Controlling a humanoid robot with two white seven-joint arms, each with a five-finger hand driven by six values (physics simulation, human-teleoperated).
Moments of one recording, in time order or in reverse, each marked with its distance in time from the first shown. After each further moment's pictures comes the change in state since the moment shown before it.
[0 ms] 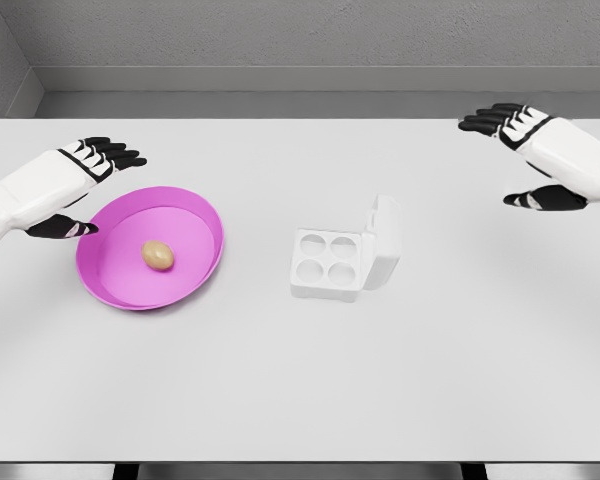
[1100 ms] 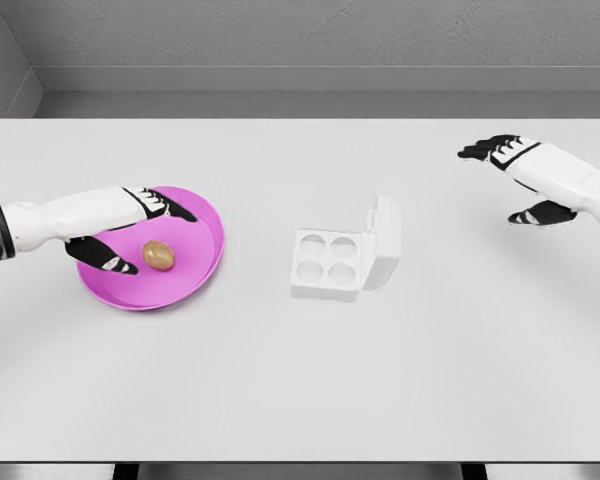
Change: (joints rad) left arm -0.206 0.089 -0.328 -0.007 0.424 0.121 -0.372; right arm -0.097 0.049 0.116 0.215 0.103 0.000 0.054
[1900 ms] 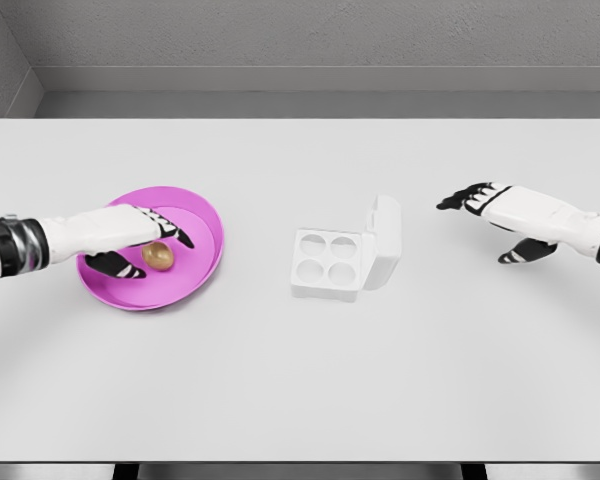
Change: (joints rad) left arm -0.009 -0.053 -0.062 -0.014 -0.252 0.130 0.000; right arm 0.002 -0.007 0.078 -0.017 0.008 -0.001 0.128
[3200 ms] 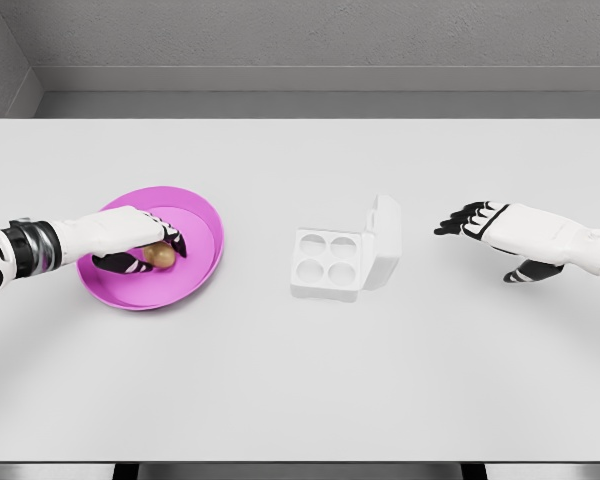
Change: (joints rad) left arm 0.003 -0.029 -0.007 0.008 -0.078 0.053 0.000; right arm 0.067 -0.101 0.014 -0.145 -0.011 0.000 -0.004
